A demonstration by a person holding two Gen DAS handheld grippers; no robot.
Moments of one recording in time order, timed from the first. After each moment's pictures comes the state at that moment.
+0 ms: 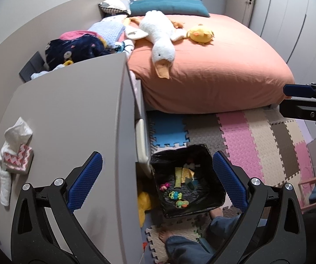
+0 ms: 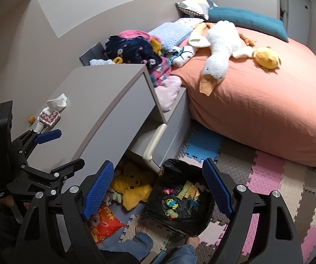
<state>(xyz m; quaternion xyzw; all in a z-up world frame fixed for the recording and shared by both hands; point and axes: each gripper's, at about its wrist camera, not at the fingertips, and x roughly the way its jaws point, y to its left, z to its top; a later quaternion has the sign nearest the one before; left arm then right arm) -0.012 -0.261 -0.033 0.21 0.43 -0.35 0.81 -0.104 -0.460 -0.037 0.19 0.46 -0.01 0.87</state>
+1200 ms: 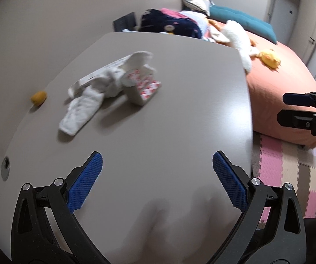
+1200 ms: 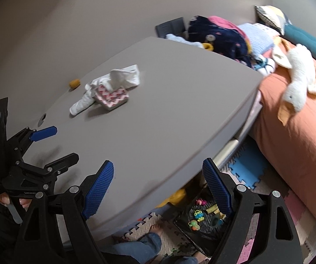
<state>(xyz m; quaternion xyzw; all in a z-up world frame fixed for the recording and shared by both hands) 0.028 -0.058 -0.031 0.11 0.46 -0.16 0.87 0.010 -0.285 -0.032 0.10 0.48 0.17 0.86</state>
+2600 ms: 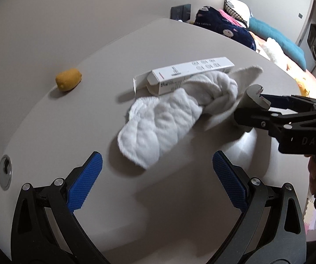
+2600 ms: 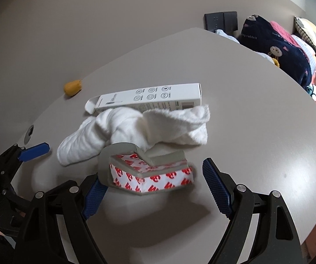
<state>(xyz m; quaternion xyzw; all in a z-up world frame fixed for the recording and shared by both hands) 0.131 0.033 -0.065 0.03 0.48 -0.09 0.87 0.168 -0.144 -0.074 0.05 0.49 0.22 0.84</state>
